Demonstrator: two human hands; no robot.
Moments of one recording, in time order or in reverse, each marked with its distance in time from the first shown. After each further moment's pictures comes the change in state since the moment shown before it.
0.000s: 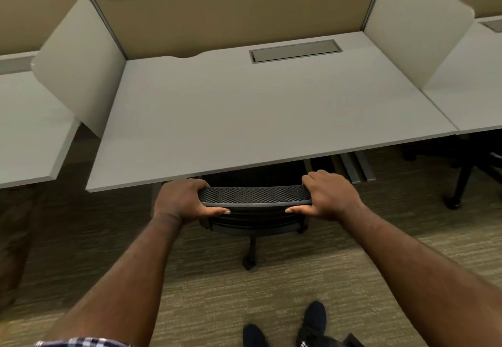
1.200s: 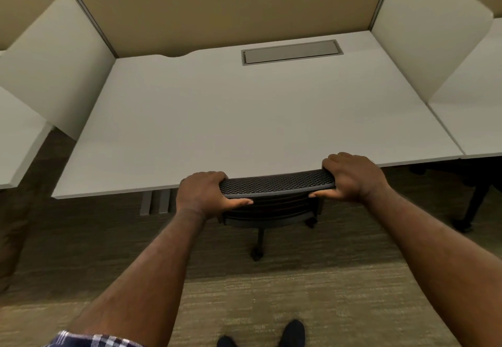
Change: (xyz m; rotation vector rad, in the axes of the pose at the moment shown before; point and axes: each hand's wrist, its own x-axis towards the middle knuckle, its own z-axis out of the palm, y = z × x) left_hand 0.110 0.156 0.020 0.002 0.058 -0.091; right_hand 0.042 0.213 0.011 -0.034 -0.059 -0.101
